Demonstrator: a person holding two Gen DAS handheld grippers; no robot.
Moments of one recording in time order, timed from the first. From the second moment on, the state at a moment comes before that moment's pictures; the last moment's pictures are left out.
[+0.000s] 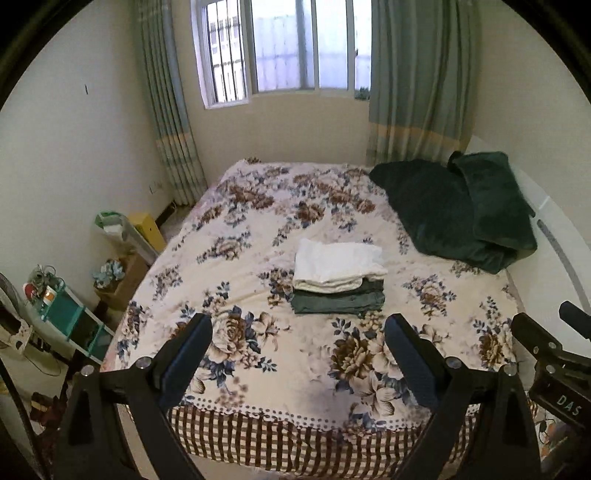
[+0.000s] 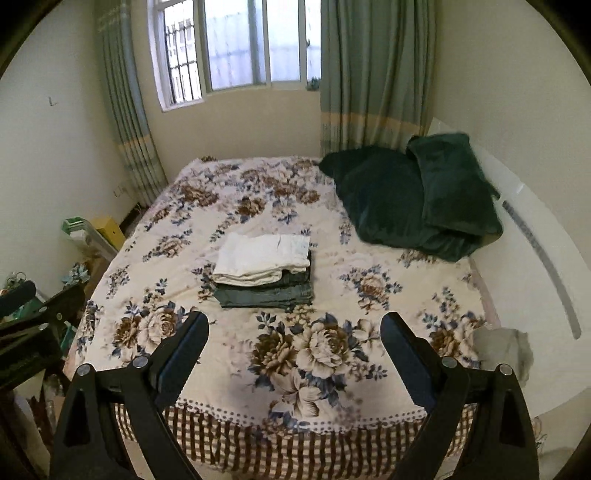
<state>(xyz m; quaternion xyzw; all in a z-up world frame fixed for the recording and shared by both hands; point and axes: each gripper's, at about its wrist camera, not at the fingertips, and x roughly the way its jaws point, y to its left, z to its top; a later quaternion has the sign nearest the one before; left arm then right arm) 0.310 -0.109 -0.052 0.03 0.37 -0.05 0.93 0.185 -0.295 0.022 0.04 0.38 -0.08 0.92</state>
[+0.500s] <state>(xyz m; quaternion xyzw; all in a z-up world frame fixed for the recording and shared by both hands) 0.269 -0.084 -0.018 0.02 0.35 -0.04 0.93 0.123 -0.261 0.095 0.03 0.36 -0.06 0.93</state>
